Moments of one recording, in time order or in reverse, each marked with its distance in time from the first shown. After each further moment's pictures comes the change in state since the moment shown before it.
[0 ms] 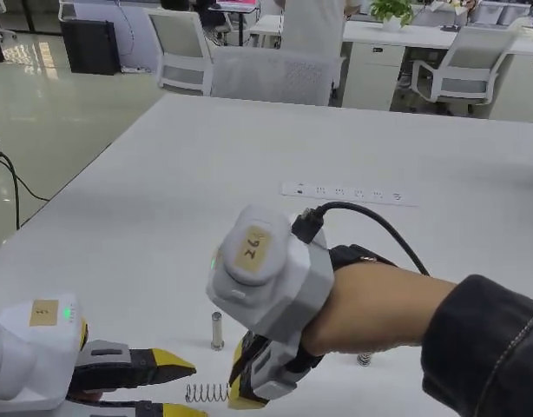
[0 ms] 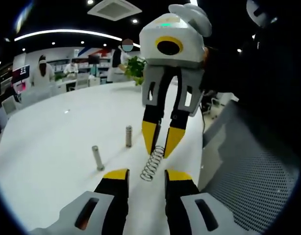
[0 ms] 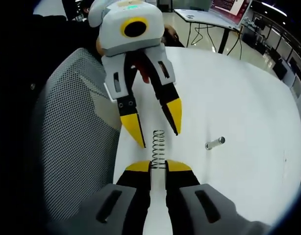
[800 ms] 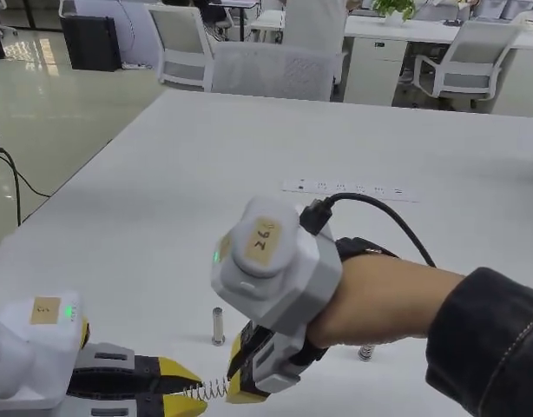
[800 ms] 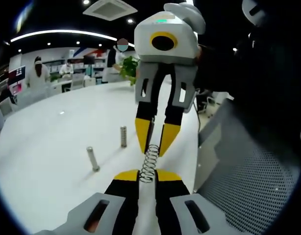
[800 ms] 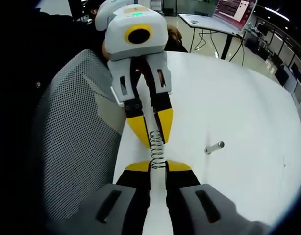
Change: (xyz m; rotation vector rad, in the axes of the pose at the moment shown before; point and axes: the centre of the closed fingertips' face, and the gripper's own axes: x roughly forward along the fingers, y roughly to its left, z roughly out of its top) left arm 0.001 -0.007 0.000 0.012 0.003 -0.037; right arm -0.004 0.000 0.004 -0.032 -0.040 0.007
